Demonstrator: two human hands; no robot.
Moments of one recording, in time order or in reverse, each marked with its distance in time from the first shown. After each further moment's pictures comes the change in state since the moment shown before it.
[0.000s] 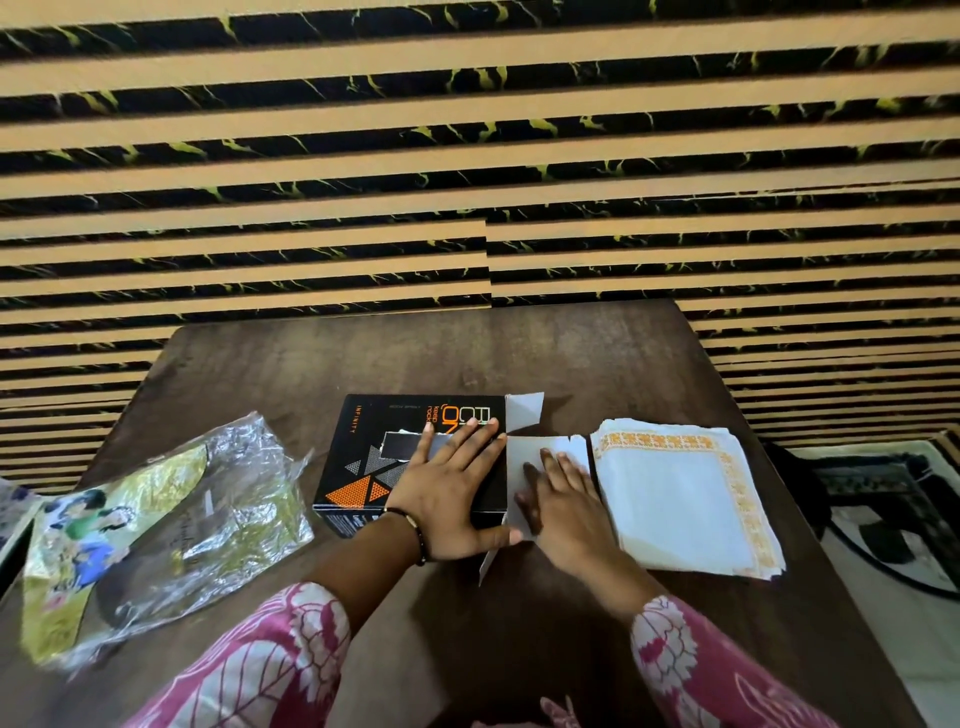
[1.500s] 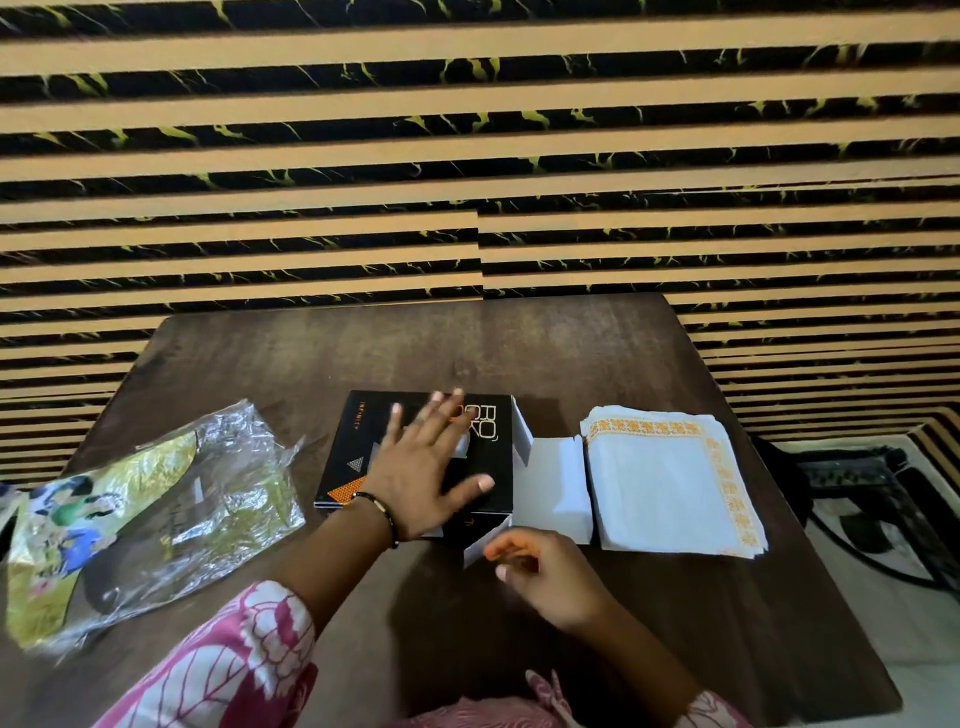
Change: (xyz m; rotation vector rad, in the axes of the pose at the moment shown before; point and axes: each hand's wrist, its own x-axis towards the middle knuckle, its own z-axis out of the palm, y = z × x) left_hand -0.011 -0.012 -0.003 -0.127 0.141 -0.095; right_hand -0.078 -0.030 -0.017 0.768 -0.202 -0.029
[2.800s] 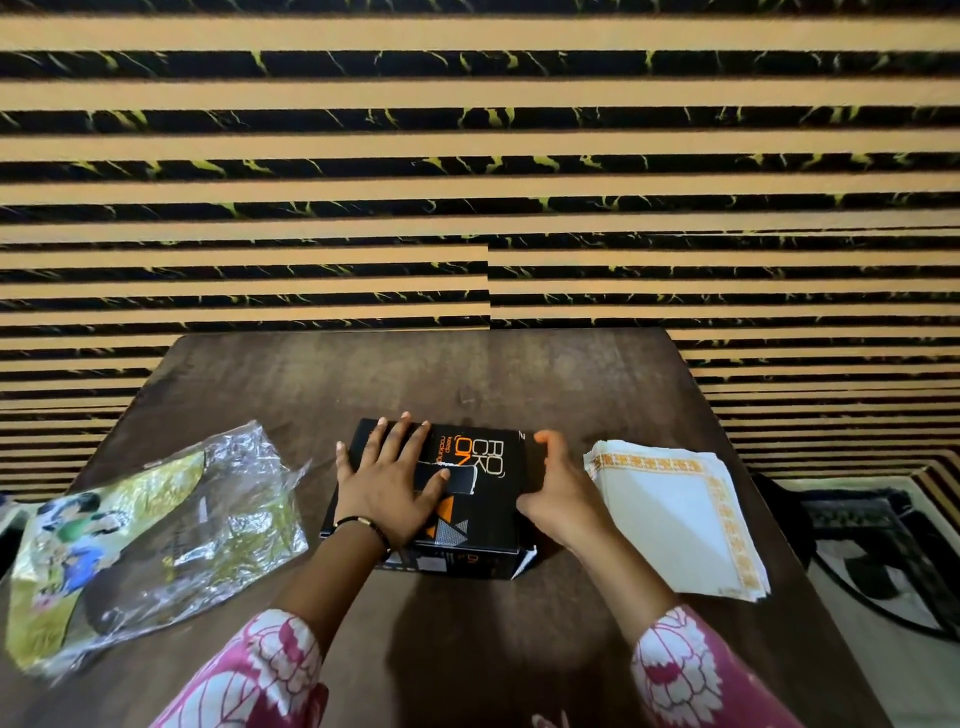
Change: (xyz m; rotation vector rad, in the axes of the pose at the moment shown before) left_hand 0.000 -0.026 0.007 0.012 0.081 -0.356; right_hand 0.063 -0.051 -0.051 -0.169 0.323 0.228
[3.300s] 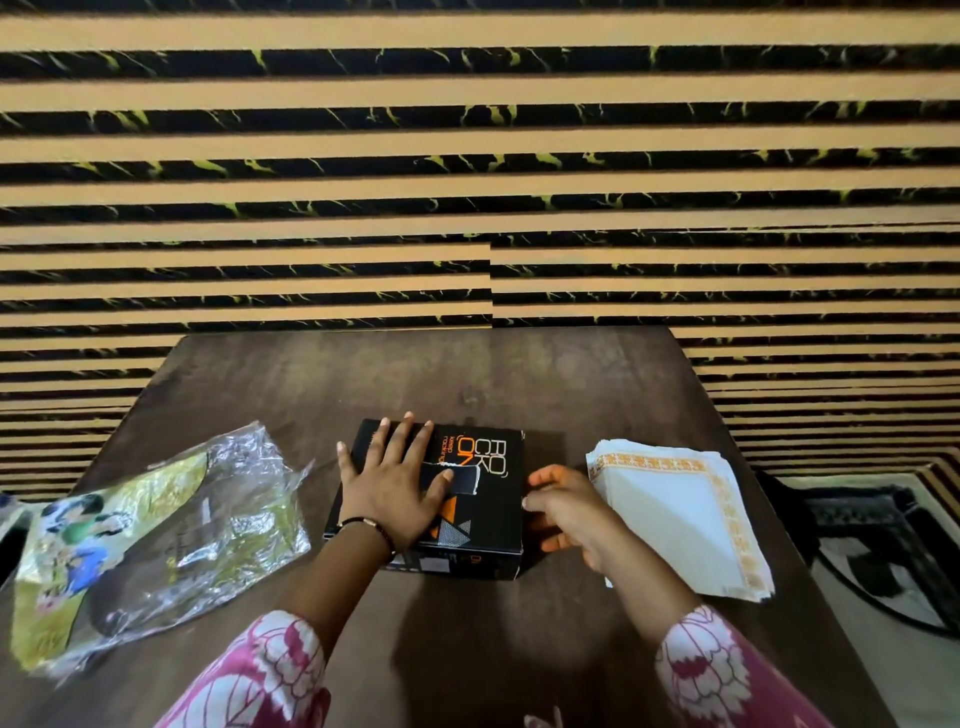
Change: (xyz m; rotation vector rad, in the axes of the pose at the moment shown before) left_hand 0.001 0.003 -0.001 0.029 -0.023 0.001; right_hand -0.001 0.010 -0.003 0.444 -0.238 0.224
